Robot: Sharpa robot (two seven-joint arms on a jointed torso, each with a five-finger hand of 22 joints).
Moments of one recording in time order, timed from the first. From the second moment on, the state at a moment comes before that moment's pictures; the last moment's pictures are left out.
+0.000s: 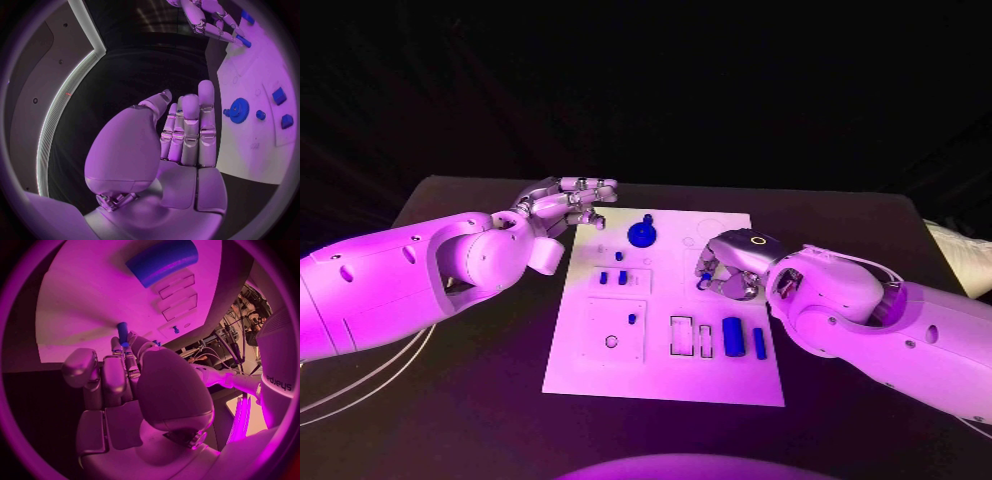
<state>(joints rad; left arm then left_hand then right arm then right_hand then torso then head) 1.22 -0.91 -0.03 1.51 0.06 -0.15 0.25 1.42 -0.16 0.39 0.07 0.10 1.01 0.18 0.09 0.07 1.12 0.10 0.24 0.12 1.24 0.01 0.99 0.61 0.17 1.24 0.11 0.51 0.87 1.00 -0.82 0.13 1.72 -1.83 -0.13 -0.31 1.45 -0.06 0.37 0.07 0.05 1.13 0.12 0.10 0.09 1.17 0.09 0.15 0.07 1.47 -0.02 1.20 1.10 0.12 1.38 0.08 1.17 0.93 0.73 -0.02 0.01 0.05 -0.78</state>
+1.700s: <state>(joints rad) 1.22 -0.88 -0.03 1.50 0.06 -0.15 0.23 1.41 -0.16 0.39 0.07 0.10 1.01 0.18 0.09 0.07 1.11 0.10 0.25 0.12 1.24 0.02 0.99 0.61 0.17 1.24 0.11 0.50 0.87 0.90 -0.63 0.11 1.82 -1.79 -0.28 -0.24 1.48 -0.06 0.42 0.05 0.05 1.14 0.13 0.09 0.09 1.19 0.11 0.11 0.08 1.47 -0.02 1.23 1.12 0.12 1.39 0.07 1.20 0.98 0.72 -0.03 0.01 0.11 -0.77</state>
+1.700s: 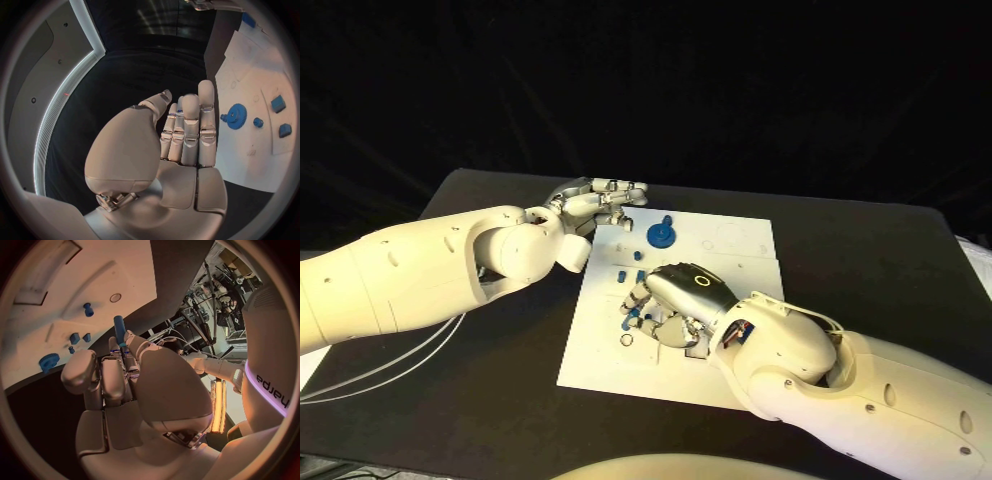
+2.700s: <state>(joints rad) 1.22 -0.88 -0.03 1.50 0.05 -0.14 0.22 1.41 -0.16 0.39 0.07 0.10 1.01 0.18 0.09 0.07 1.11 0.10 0.25 0.12 1.24 0.02 0.99 0.61 0.17 1.24 0.11 0.50 0.87 0.85 -0.61 0.10 1.78 -1.84 -0.26 -0.21 1.47 -0.07 0.43 0.04 0.05 1.14 0.13 0.08 0.09 1.19 0.11 0.10 0.08 1.47 -0.02 1.23 1.12 0.12 1.39 0.07 1.21 0.98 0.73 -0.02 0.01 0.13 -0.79</state>
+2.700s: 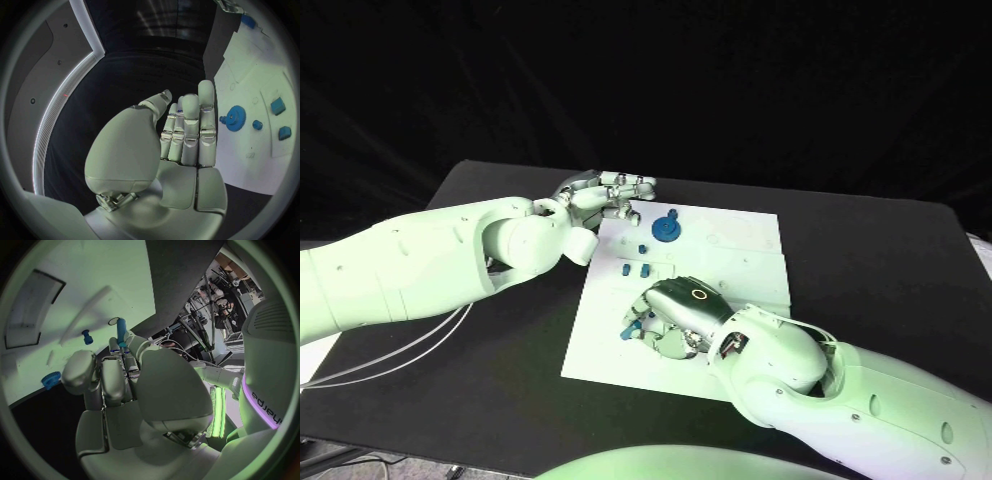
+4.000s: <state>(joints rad) 1.22 -0.88 -0.03 1.50 0.05 -0.14 0.21 1.41 -0.16 0.39 0.07 0.10 1.01 0.18 0.09 0.07 1.11 0.10 0.25 0.12 1.24 0.02 0.99 0.61 0.17 1.24 0.11 0.50 0.87 0.86 -0.57 0.10 1.77 -1.93 -0.18 -0.28 1.45 -0.07 0.47 0.01 0.05 1.14 0.14 0.08 0.09 1.19 0.11 0.09 0.08 1.47 -0.02 1.23 1.11 0.12 1.39 0.07 1.21 0.98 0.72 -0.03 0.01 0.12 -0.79</state>
